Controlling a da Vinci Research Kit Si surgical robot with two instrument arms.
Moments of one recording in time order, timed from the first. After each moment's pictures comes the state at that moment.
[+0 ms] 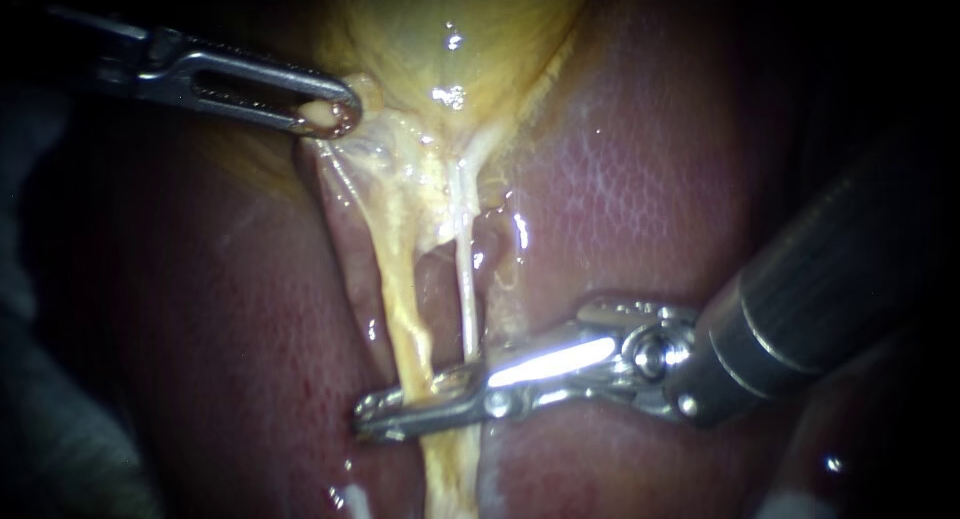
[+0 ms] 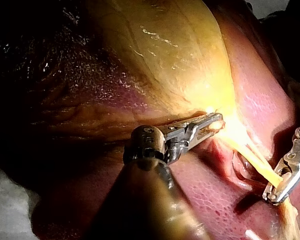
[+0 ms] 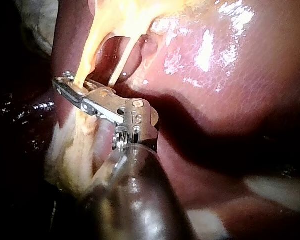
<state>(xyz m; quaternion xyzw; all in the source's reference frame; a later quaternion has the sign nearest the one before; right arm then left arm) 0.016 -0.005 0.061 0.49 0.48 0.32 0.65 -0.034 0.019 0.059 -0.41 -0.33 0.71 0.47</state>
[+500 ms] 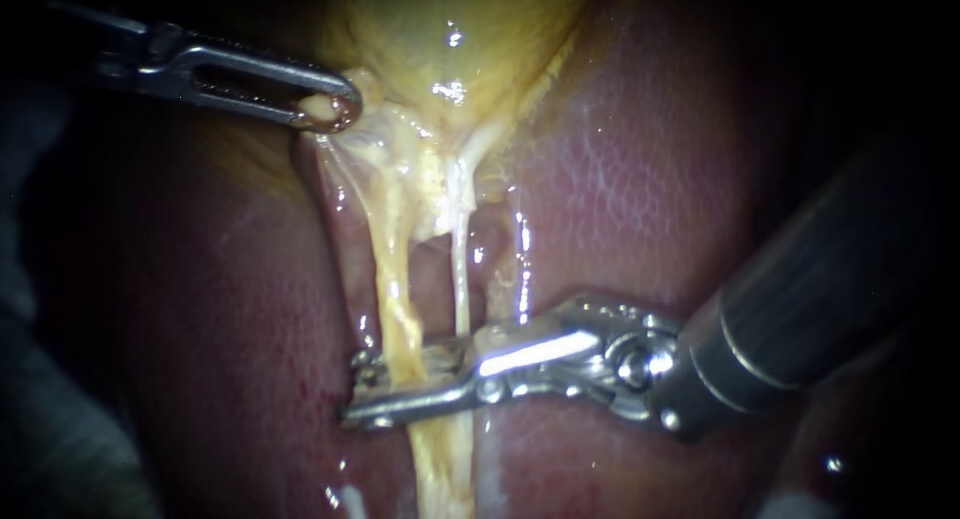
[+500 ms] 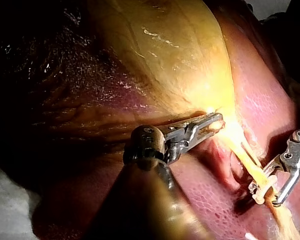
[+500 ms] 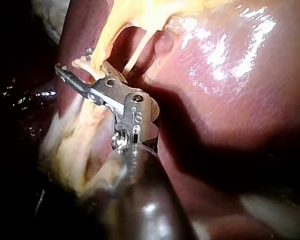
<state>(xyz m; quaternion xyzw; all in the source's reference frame) 0.017 -0.005 0.062 0.41 0.53 0.27 0.69 -0.034 0.019 0.059 -0.41 -0.33 0.71 0.47</state>
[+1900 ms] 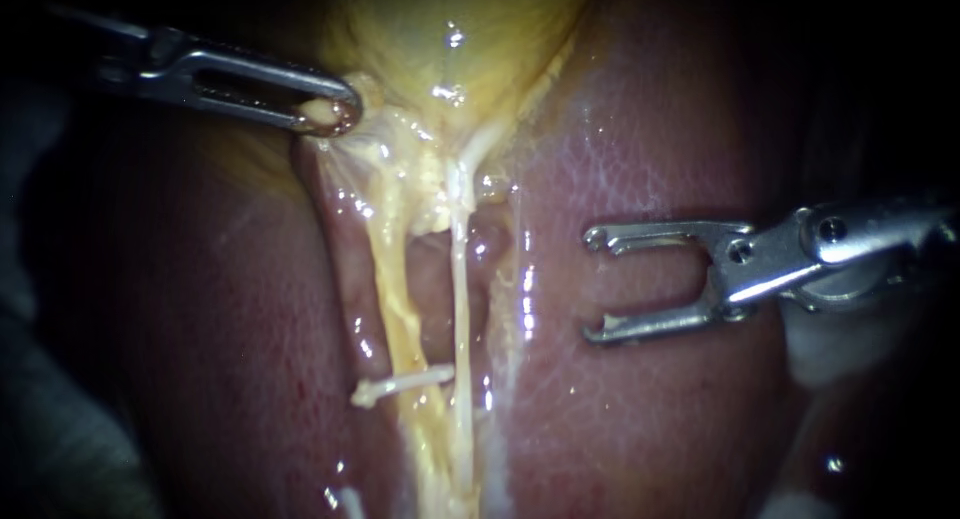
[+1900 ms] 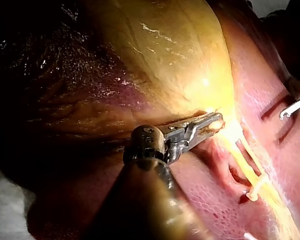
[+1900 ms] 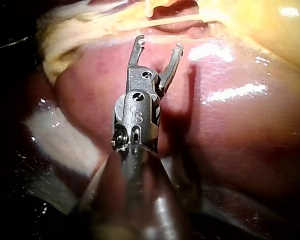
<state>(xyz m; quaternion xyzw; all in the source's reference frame) 0.001 0.002 0.055 0.19 0.52 0.13 0.82 -0.035 0.018 0.061 -0.41 -0.32 0.71 0.47</state>
